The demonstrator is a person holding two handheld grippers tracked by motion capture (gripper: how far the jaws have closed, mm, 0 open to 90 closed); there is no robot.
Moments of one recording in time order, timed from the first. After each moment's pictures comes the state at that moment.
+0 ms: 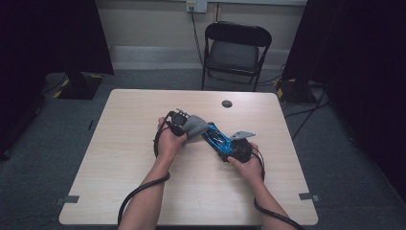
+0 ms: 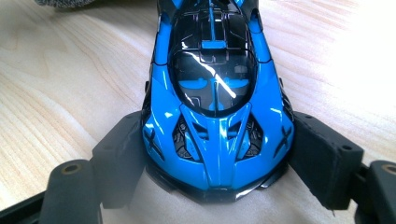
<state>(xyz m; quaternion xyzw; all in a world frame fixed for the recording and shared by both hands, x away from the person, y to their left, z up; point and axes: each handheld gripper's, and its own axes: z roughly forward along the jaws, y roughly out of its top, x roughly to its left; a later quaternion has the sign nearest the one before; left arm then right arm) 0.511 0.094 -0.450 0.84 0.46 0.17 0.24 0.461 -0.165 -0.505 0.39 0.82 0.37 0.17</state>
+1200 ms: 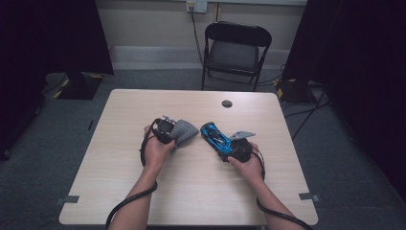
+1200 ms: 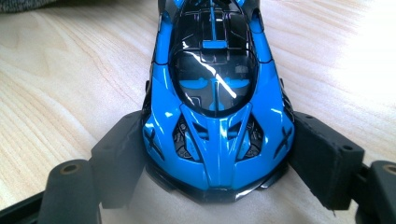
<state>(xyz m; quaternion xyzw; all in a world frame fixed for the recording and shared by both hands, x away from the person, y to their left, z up) 0.480 0.132 -0.457 0.82 0.48 0.16 0.25 0.462 -0.165 -0.504 0.39 0.83 0.37 0.17</state>
